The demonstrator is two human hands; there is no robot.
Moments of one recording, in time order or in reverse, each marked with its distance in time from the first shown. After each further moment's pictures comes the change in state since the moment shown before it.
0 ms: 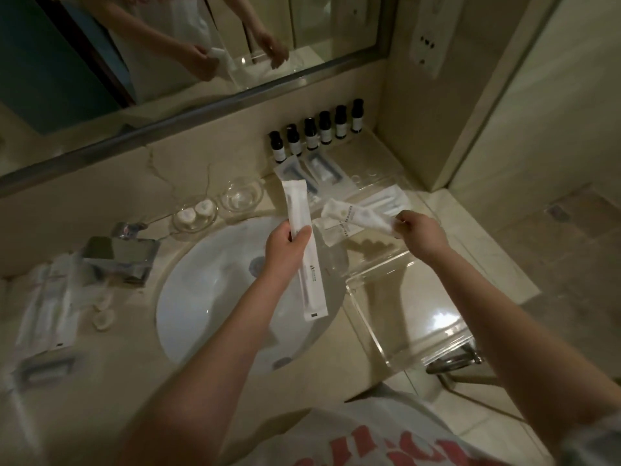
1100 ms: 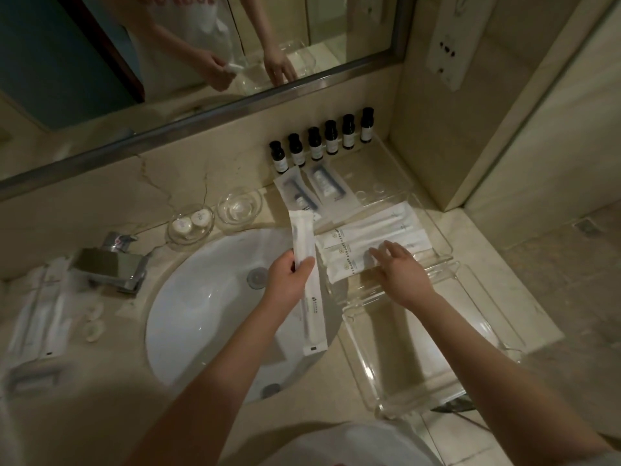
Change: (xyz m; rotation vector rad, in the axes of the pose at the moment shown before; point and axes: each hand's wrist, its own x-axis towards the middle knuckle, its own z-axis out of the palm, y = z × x) left_hand 0.019 -0.015 0.024 0.017 0.009 -0.104; right_hand 0.016 0.015 0.050 -0.253 -0.112 -0.340
